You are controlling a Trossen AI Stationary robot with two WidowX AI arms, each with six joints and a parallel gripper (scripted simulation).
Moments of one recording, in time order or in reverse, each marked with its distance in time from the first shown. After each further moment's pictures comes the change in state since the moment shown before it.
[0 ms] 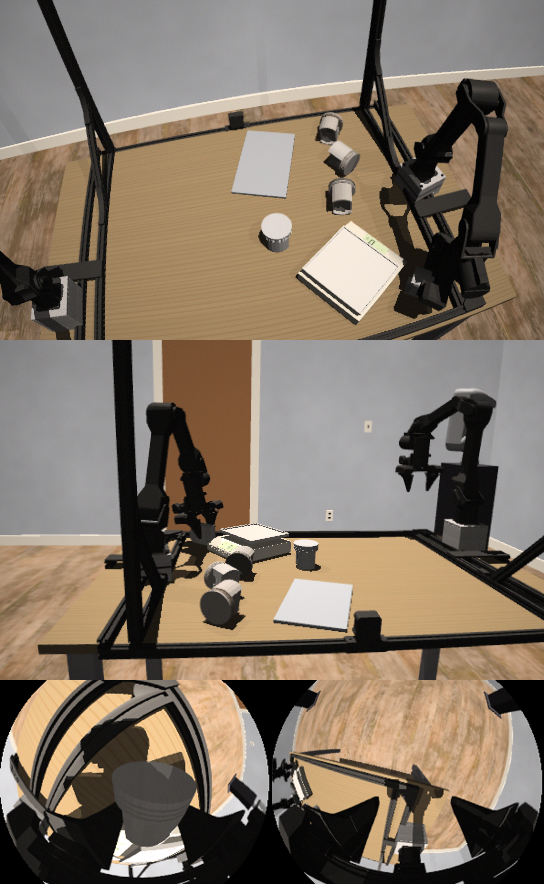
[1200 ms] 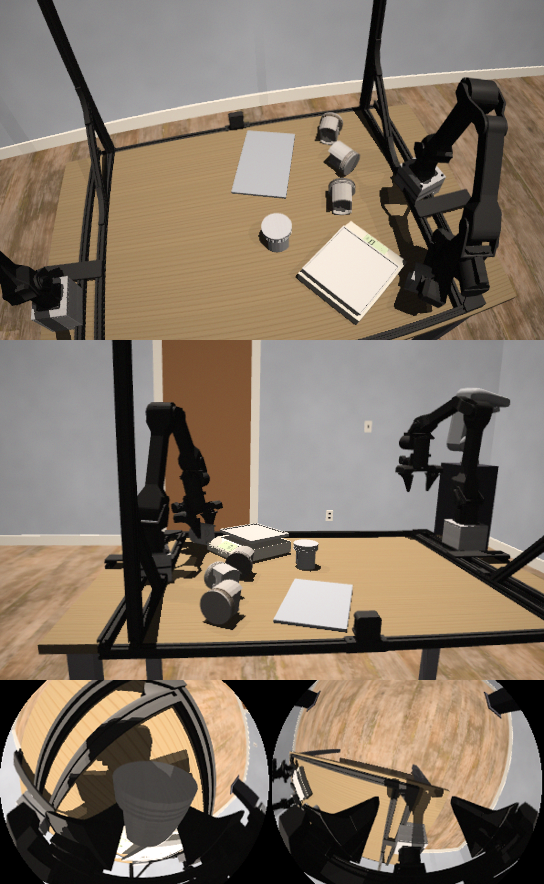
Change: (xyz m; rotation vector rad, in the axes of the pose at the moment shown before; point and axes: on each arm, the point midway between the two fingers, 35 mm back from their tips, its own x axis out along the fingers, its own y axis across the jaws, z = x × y) left arm -0.003 0.008 -0.004 -0.010 0.016 0.036; right arm 0.000 0.000 0.000 0.000 0.000 0.000
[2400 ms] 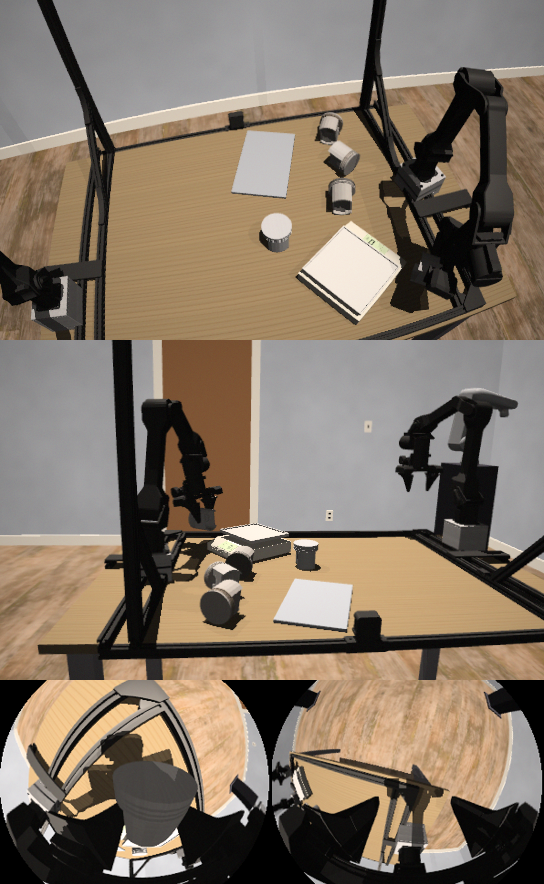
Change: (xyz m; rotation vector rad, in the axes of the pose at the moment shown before) left arm -0.050 -0.005 -0.011 -0.001 0.002 0.005; right arm 0.000 0.000 0.000 0.000 0.000 0.000
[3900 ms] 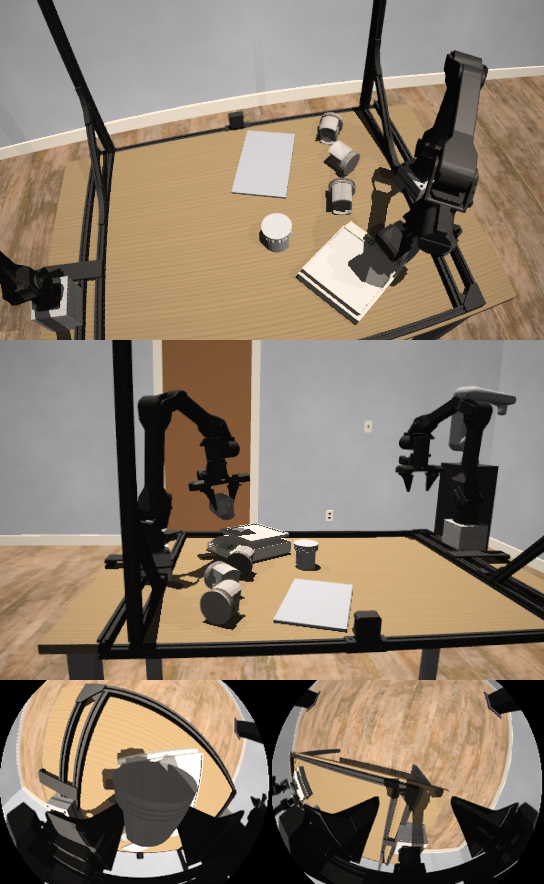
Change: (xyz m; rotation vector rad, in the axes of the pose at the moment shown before) left arm -0.034 0.004 -0.102 0.537 -0.026 0.059; right arm 0.000 0.000 0.000 0.000 0.000 0.000
